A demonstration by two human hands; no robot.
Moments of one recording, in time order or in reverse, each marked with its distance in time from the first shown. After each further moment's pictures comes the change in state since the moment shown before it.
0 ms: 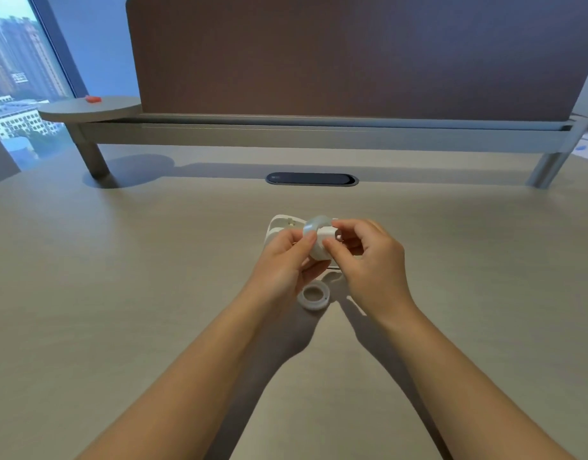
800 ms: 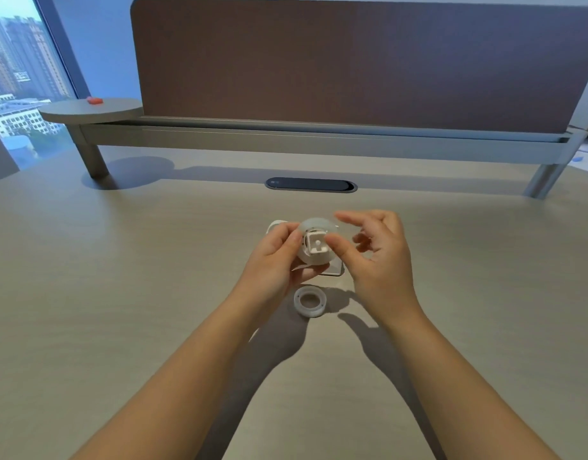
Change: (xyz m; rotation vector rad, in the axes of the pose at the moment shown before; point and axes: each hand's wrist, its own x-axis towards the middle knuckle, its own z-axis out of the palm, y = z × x) left_hand 0.002 0.006 -0.005 0.032 0.004 0.038; right_hand 0.006 -0.005 -0.009 0.104 0.012 -0.012
